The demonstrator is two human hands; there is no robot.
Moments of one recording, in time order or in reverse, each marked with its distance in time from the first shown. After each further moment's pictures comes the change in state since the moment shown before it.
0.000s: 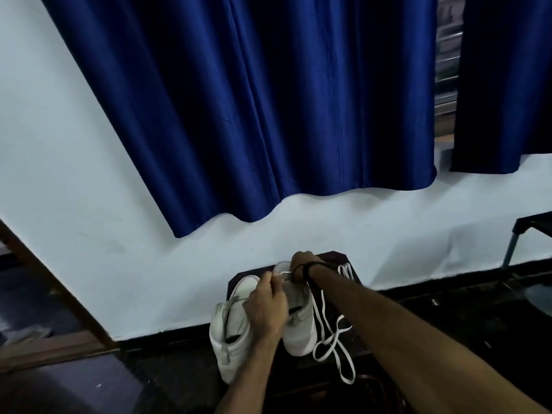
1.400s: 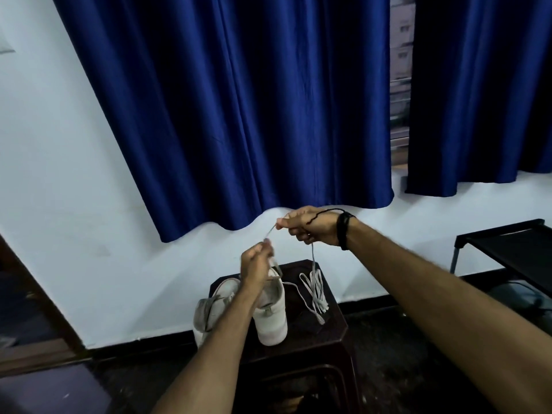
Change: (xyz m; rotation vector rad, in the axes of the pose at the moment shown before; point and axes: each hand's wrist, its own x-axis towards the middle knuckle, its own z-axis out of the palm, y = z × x) left_hand 0.011 0.101 -0.043 -0.730 -0.195 -0.292; right_hand -0.147 0.014 -0.152 0.860 -0.160 -0.334
